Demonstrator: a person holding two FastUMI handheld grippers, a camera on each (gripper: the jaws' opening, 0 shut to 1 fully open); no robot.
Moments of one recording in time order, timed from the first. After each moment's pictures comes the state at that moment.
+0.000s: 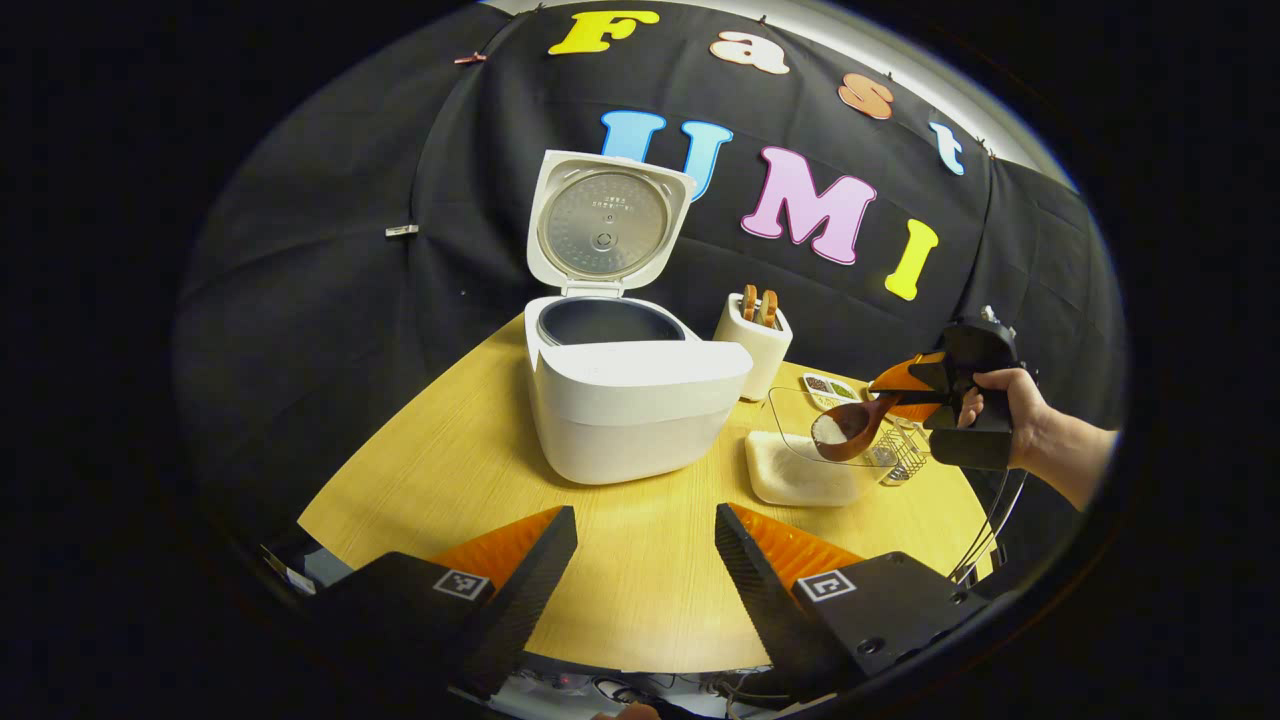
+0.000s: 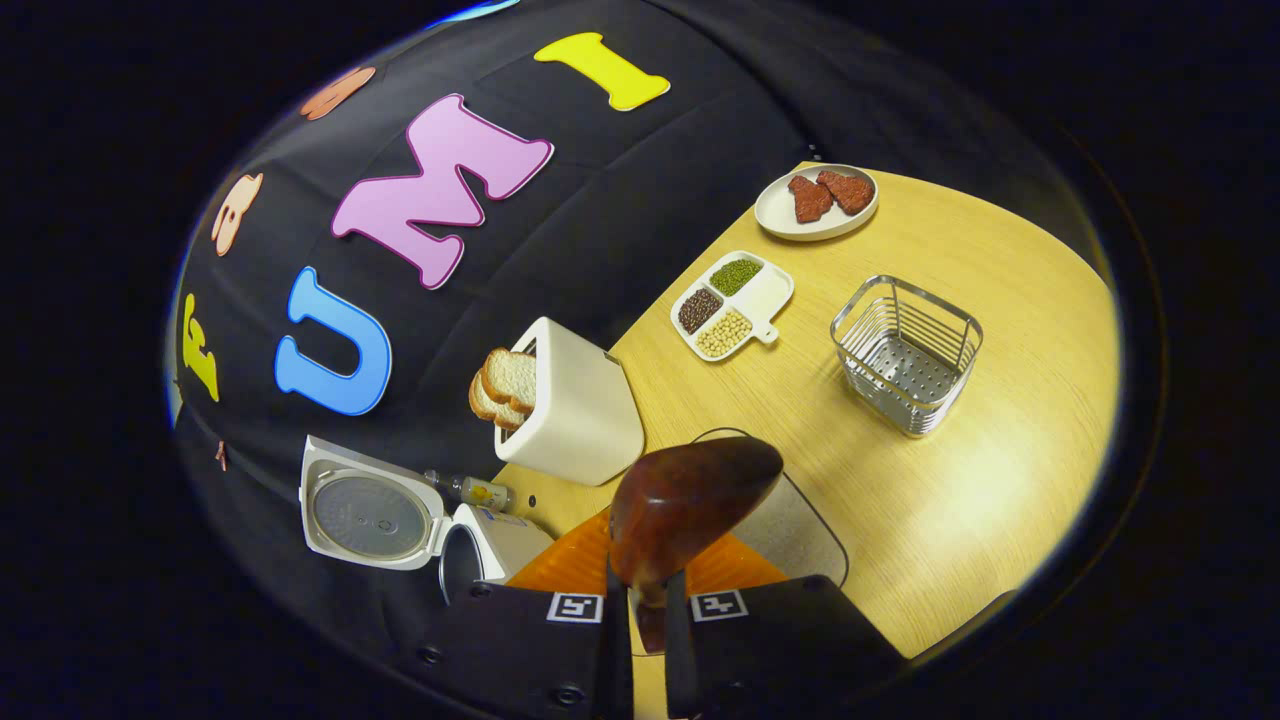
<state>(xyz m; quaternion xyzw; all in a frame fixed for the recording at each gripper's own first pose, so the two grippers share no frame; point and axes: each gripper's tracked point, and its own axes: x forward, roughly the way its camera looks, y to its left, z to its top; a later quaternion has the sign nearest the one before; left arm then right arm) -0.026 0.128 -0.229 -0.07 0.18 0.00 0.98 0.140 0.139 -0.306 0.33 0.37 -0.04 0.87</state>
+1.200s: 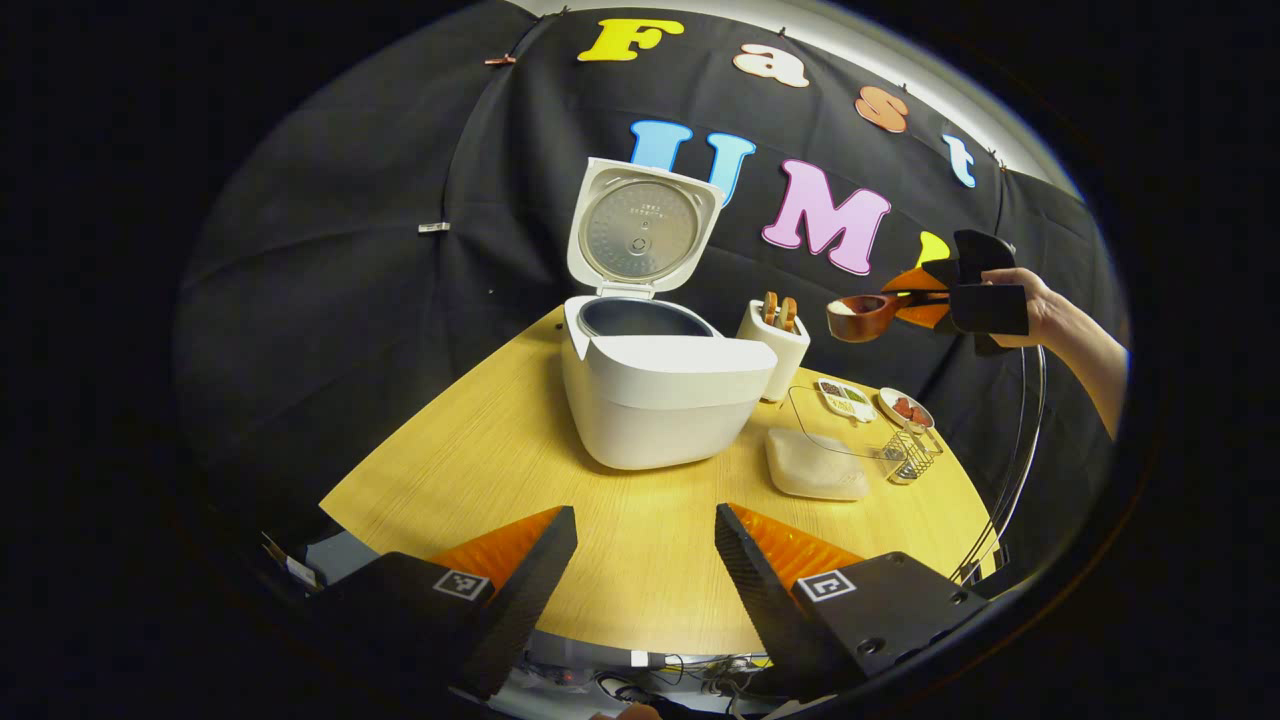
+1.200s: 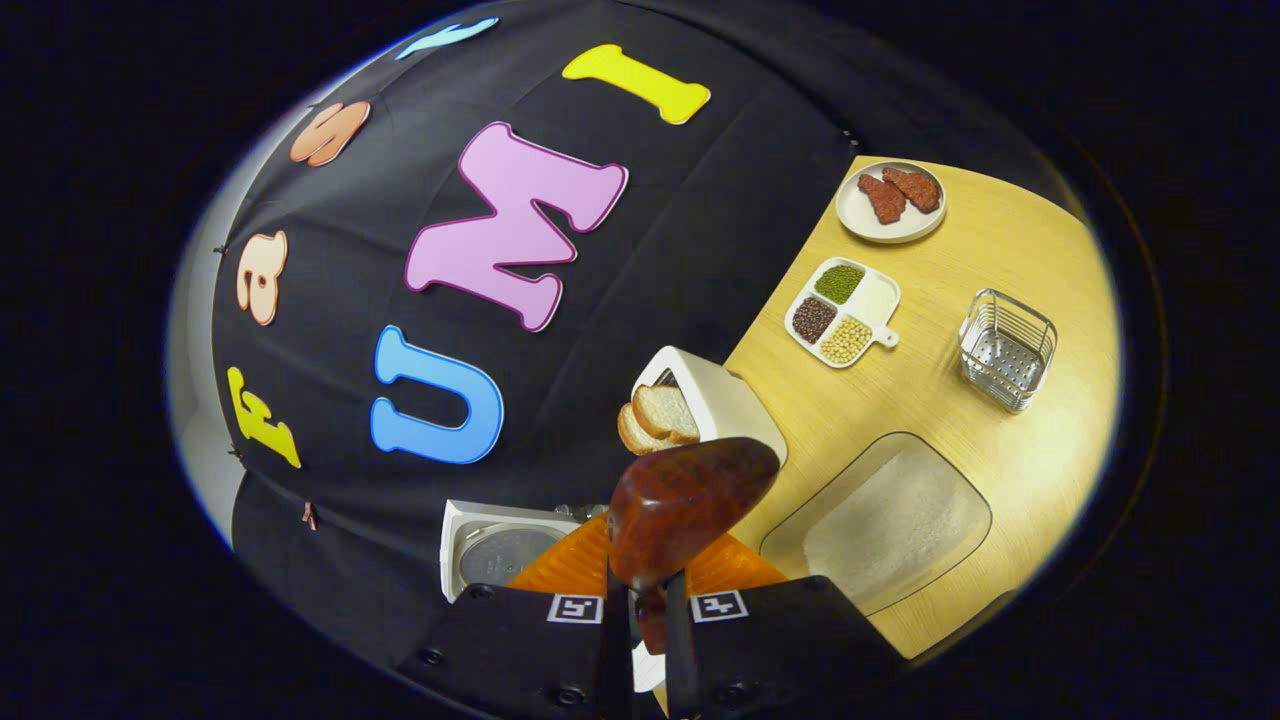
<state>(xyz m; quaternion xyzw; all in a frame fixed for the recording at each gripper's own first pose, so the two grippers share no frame) -0.060 0.160 -0.241 -0.09 0.17 0.02 0.98 0.194 0.233 -0.186 0.43 0.33 0.03 0.84</state>
